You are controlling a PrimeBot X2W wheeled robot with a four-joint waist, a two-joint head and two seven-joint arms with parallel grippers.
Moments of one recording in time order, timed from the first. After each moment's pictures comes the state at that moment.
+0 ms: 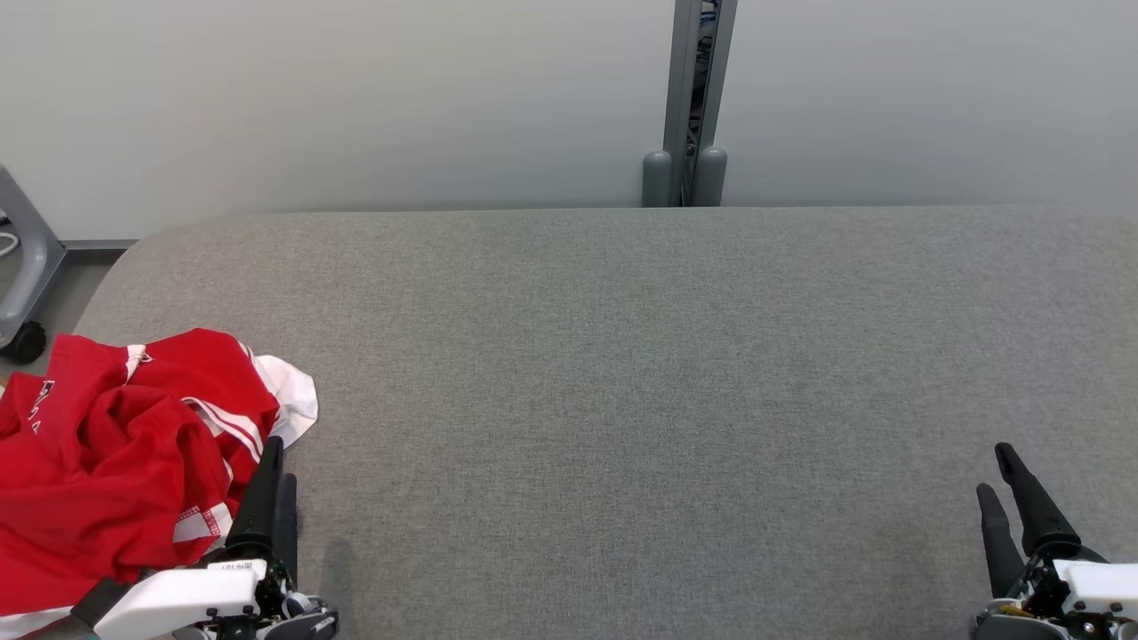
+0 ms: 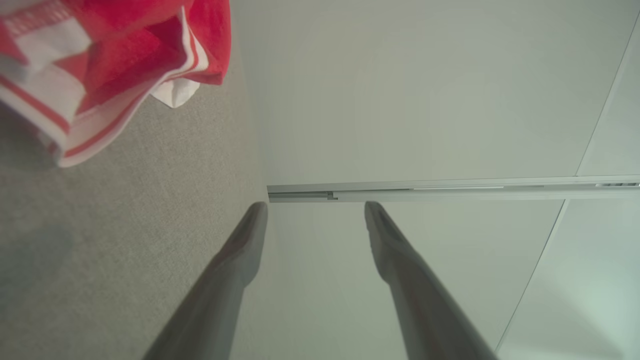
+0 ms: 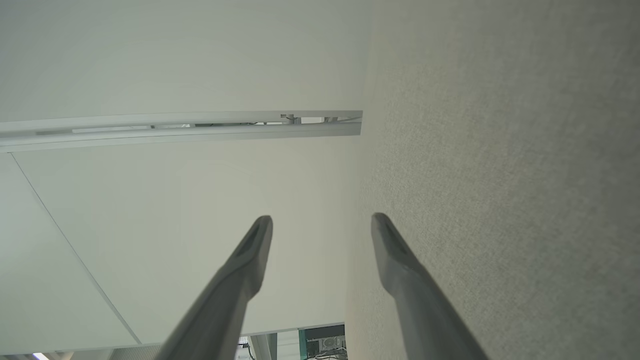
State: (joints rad) left arm -0.05 0.03 0.03 0.29 -1.62 -0.13 0.04; right arm -0.04 -0.02 -0.18 0.27 1.60 0.13 0.15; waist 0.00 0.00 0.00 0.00
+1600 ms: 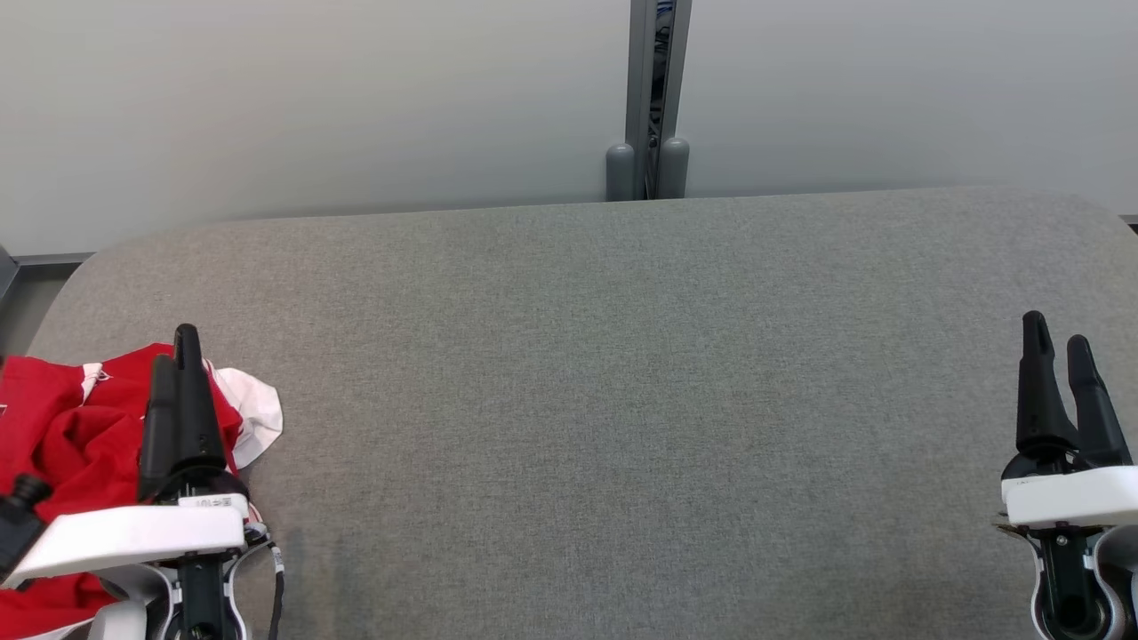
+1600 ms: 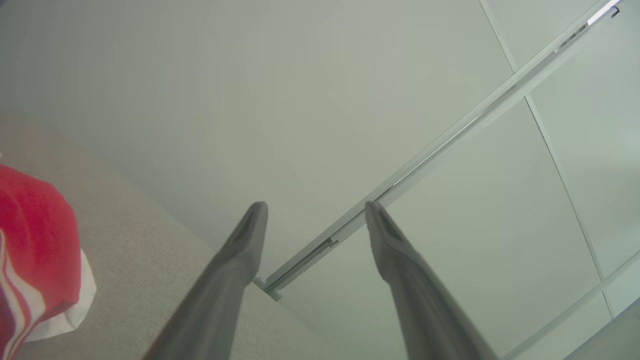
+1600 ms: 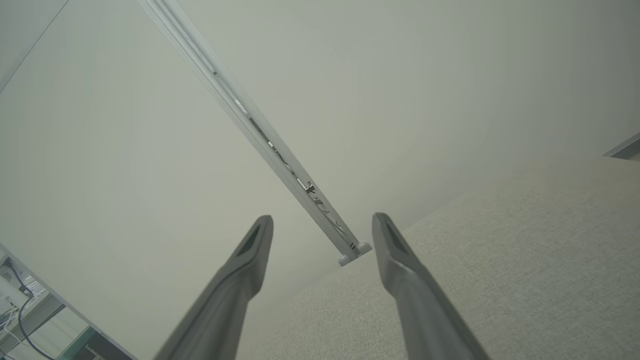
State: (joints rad) left arm -0.09 0.04 0.12 0.02 -1.02 -0.10 -0.12; right arm -0.12 -0.03 -0.14 0.05 0.71 0.13 -0.07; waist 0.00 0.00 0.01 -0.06
